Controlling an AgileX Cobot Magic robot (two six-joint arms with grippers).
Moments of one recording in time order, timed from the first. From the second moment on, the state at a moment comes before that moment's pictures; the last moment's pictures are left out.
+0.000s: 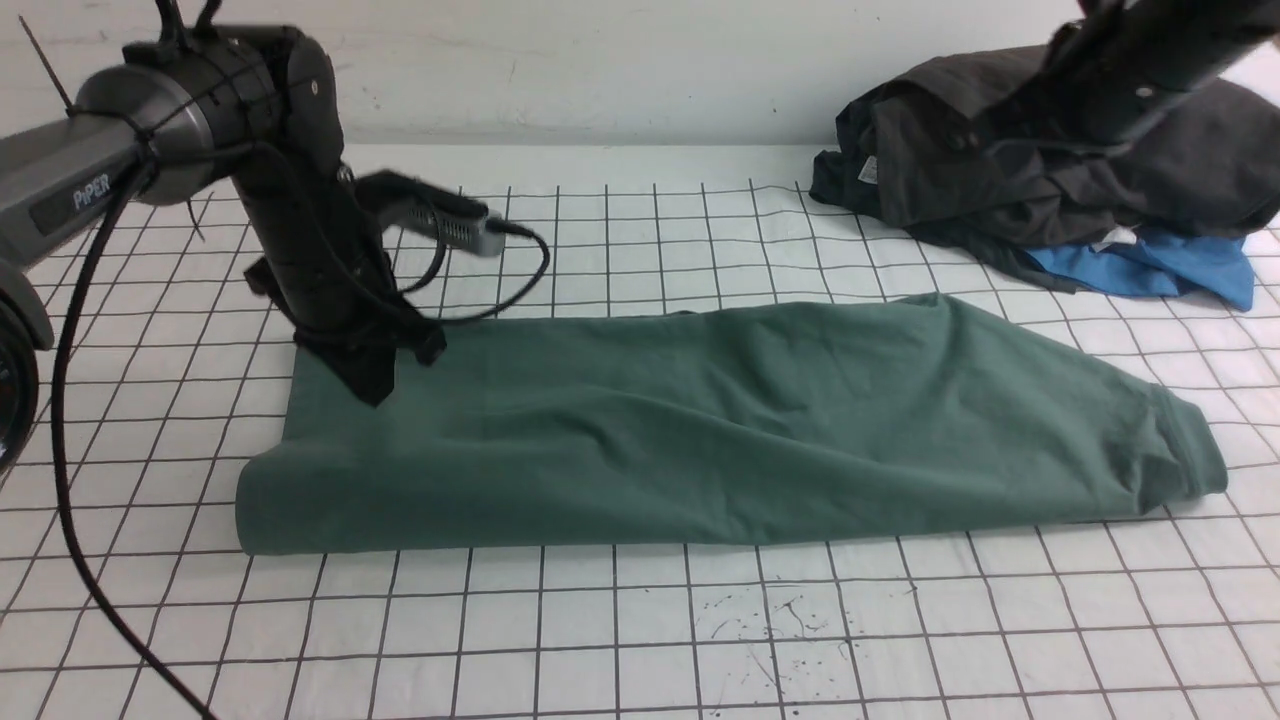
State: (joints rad) right arm 0.10 1.94 -1.88 0.18 1.19 -0.34; left arm -0.14 2.15 -1.76 -0.10 1.22 0.35
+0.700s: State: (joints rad) right arm -0.13 1.95 -1.49 0.11 1.09 -0.30; left arm -0.14 2.08 -1.55 -0.09 1.15 0.35
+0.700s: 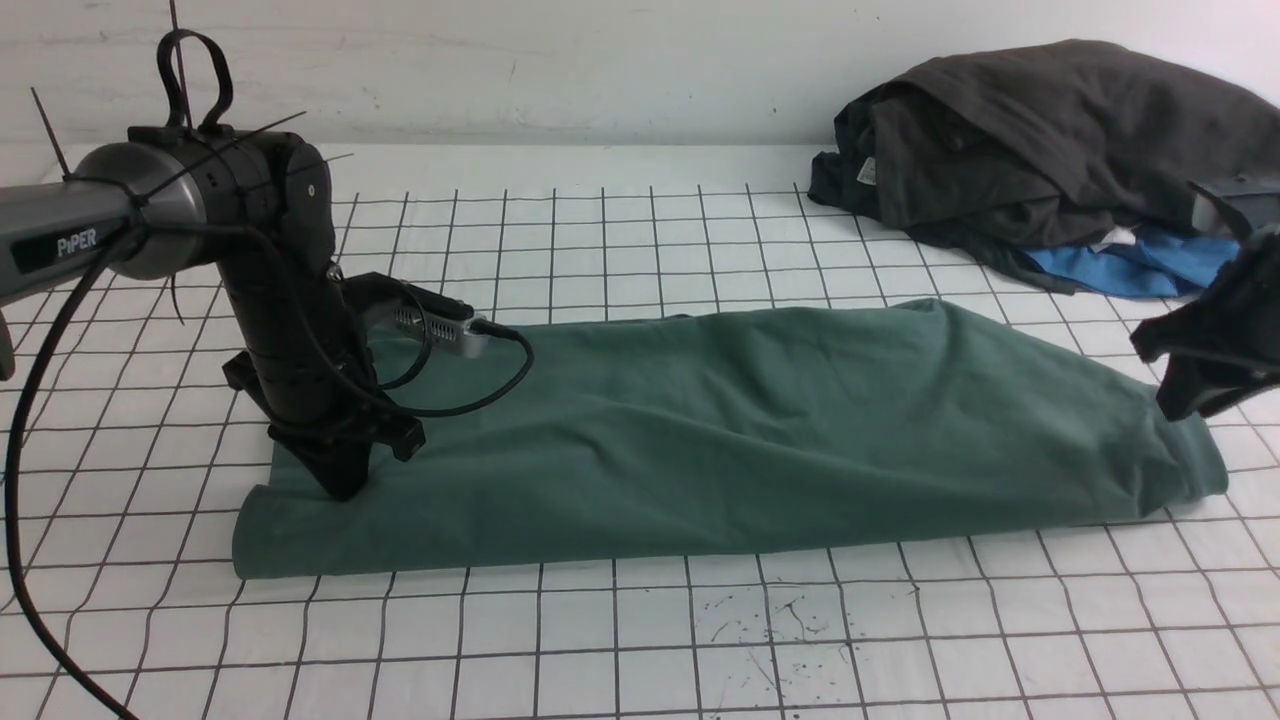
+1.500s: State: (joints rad) right arm -0.15 2.10 -1.49 0.14 0.98 -0.25; left arm -0.14 1.89 -1.54 -0.09 1.15 0.35
